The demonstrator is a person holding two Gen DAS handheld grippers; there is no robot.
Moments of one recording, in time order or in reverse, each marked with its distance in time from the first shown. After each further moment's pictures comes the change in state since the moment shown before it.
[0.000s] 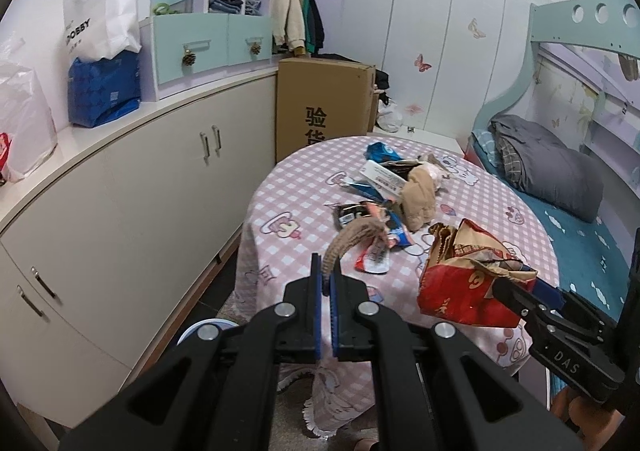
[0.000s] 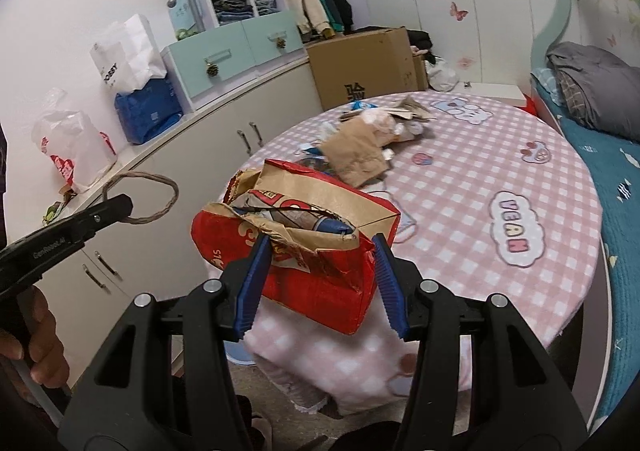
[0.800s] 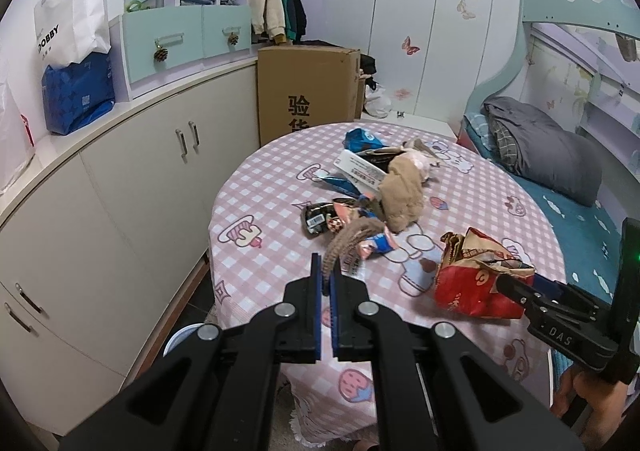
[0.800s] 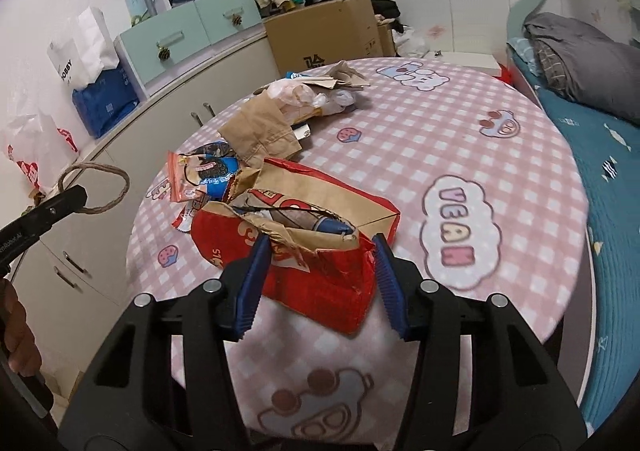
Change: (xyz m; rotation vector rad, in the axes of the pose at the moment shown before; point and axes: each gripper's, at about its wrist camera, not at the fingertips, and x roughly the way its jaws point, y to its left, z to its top) left arm 0.048 -0.043 0.012 0.055 0.045 -0.028; right arm 0.035 -0.087 0.008 0.062 0.101 -0.088
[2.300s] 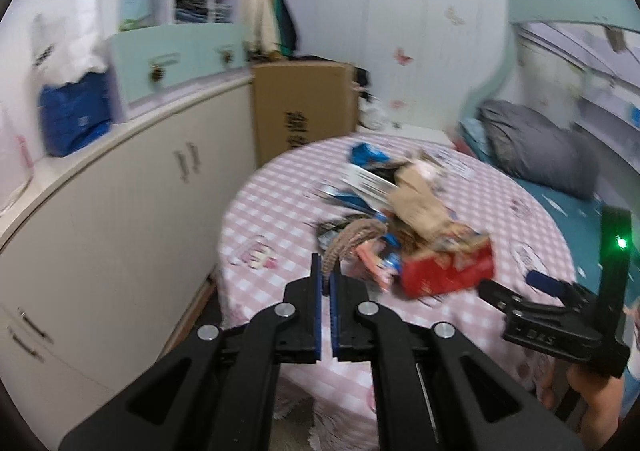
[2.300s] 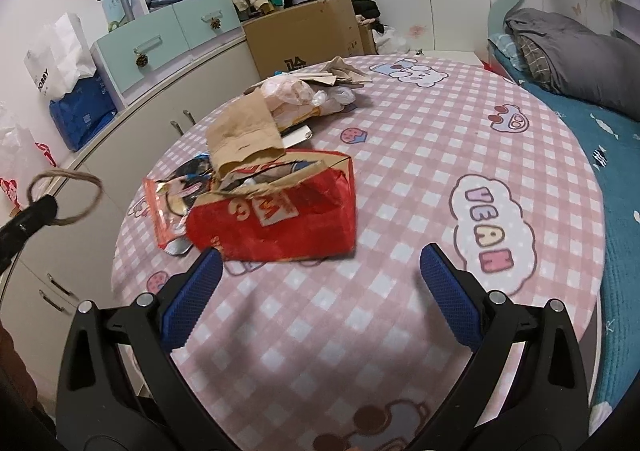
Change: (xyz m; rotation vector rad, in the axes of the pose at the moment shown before) left arm 0.006 0.017 0.005 0.033 -0.063 0.016; right arm 0.034 0.022 0.005 0.050 -0.013 -0.078
